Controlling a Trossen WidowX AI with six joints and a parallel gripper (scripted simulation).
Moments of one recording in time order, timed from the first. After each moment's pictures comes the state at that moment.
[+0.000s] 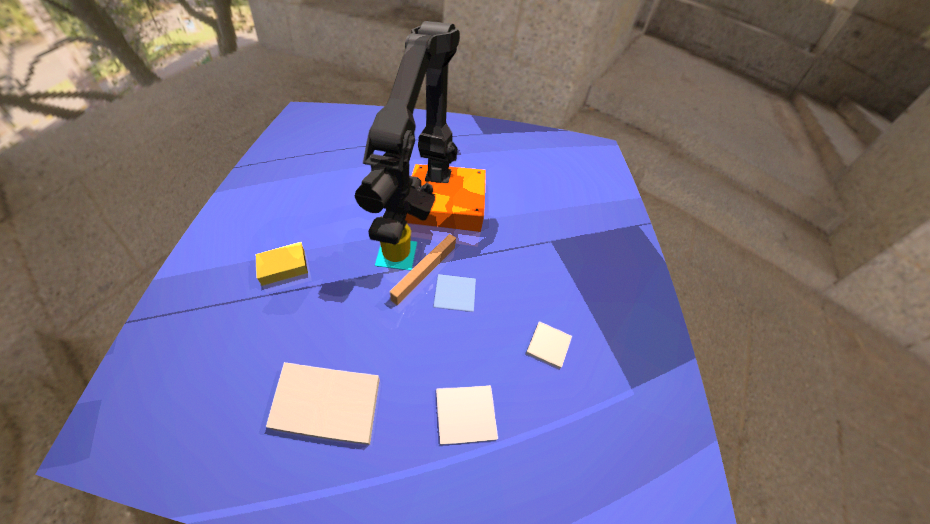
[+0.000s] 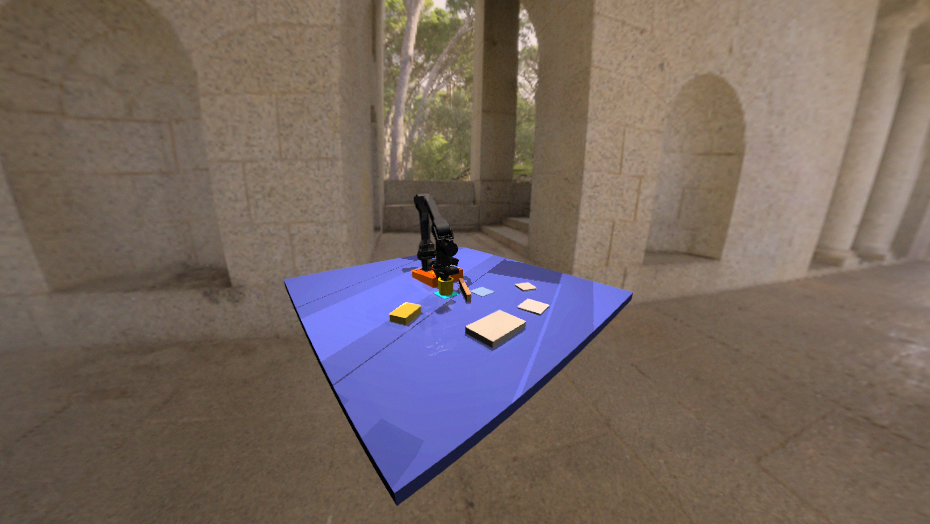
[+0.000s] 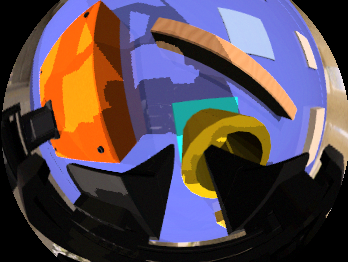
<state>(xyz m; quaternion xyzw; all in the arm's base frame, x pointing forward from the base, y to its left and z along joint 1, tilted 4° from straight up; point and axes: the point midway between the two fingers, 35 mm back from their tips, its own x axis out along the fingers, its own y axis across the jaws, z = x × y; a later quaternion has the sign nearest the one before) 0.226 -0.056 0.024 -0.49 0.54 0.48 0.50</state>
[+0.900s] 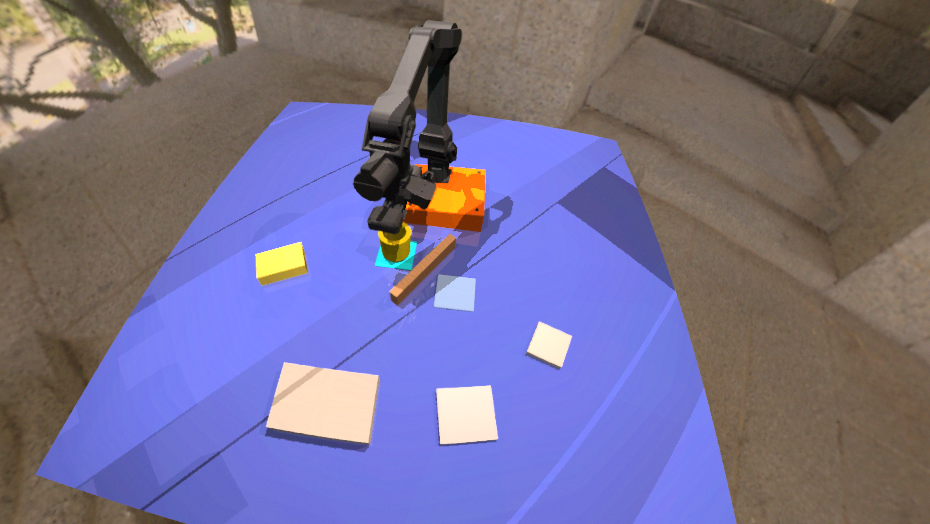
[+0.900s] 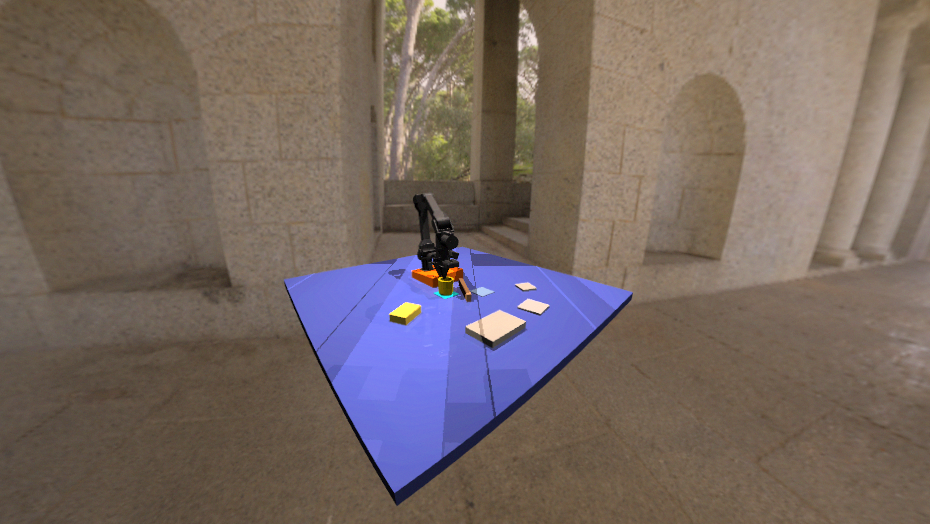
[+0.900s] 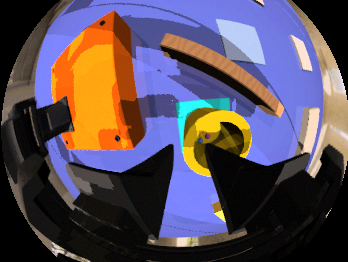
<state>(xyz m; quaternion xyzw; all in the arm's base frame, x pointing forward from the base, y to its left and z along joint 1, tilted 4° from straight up) 0.226 -0.053 0.054 -0.49 0.54 0.48 0.49</state>
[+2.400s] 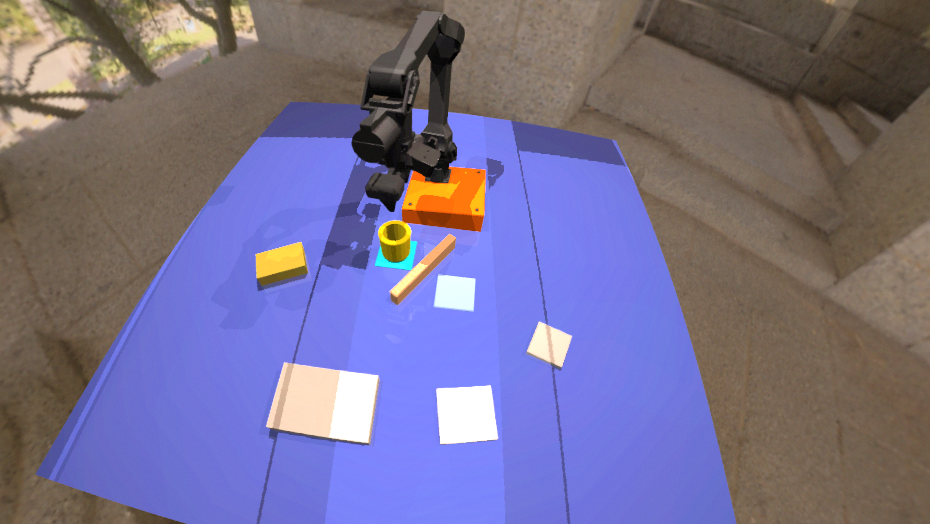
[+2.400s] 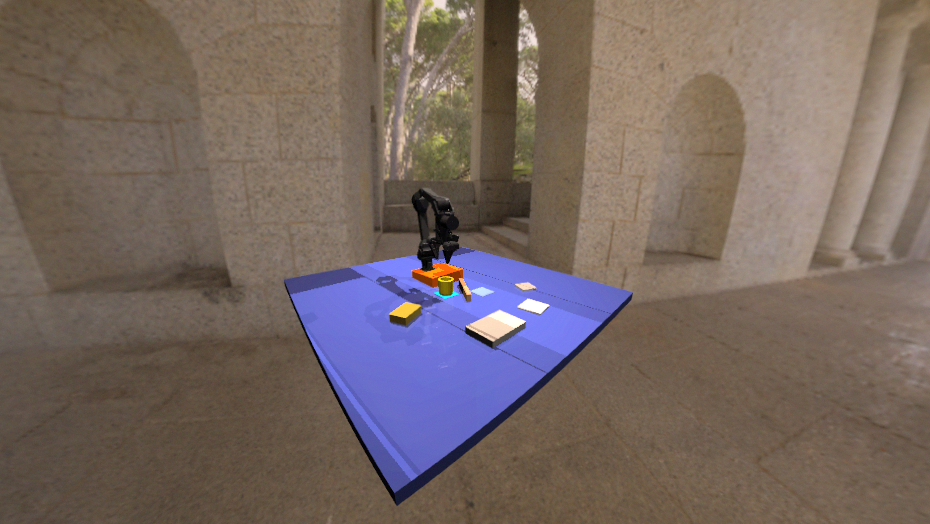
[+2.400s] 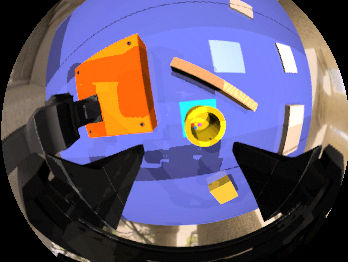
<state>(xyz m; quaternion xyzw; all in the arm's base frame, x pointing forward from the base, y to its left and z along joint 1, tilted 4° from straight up) 0.224 -0.047 0.131 -0.49 0.54 0.48 0.49</state>
